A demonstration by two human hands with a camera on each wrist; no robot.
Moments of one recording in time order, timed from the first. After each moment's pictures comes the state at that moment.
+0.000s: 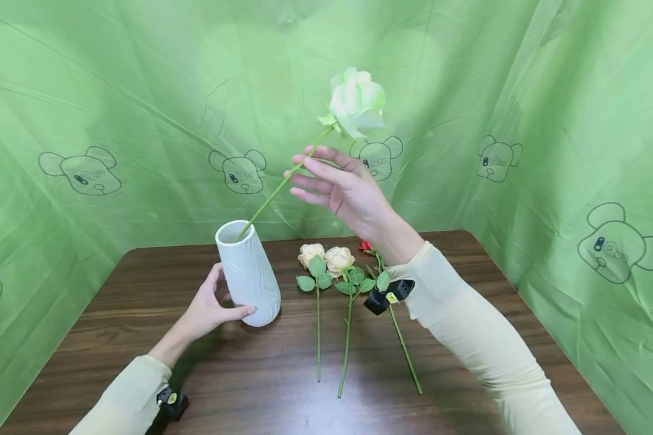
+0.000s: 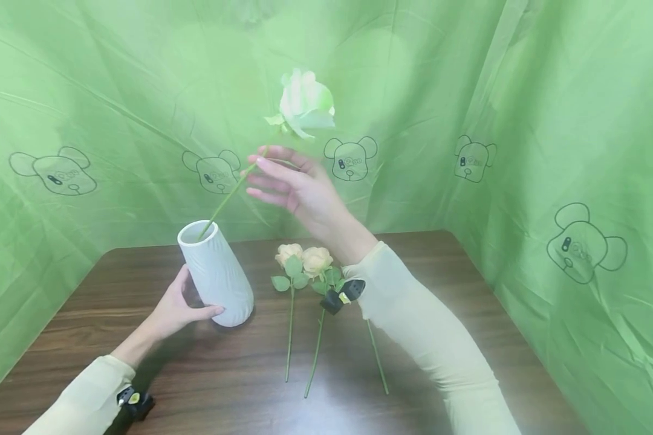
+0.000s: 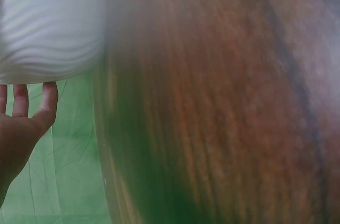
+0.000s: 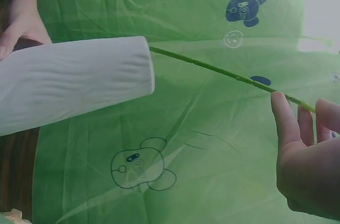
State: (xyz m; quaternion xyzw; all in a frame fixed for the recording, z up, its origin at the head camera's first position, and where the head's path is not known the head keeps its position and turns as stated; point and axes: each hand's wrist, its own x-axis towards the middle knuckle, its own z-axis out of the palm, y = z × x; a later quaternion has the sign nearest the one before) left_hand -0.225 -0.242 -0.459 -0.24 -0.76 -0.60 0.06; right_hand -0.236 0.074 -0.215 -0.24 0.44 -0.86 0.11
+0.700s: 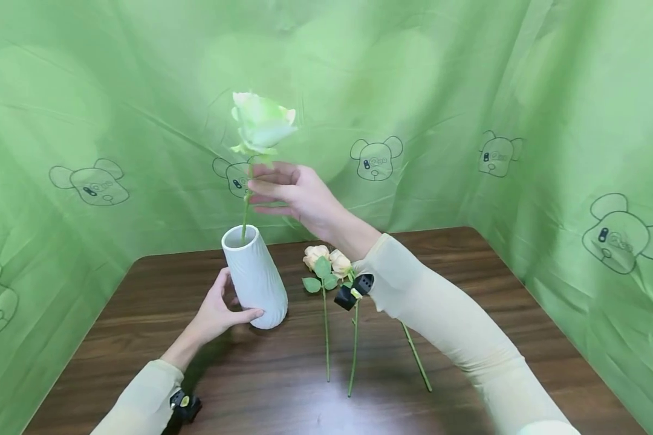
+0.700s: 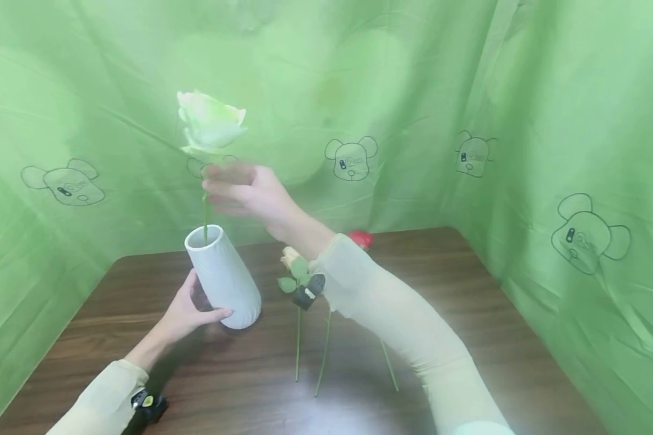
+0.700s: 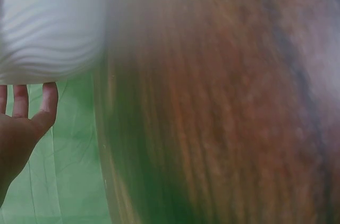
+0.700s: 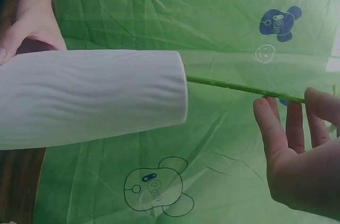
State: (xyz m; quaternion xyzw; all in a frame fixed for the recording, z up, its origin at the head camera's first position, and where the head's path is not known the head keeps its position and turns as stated) left_hand -0.230 -0.243 -0.468 -0.22 -0.76 -0.61 0.05; right_hand -0.252 0.012 -0.224 -0.26 0.58 -0.76 0.13
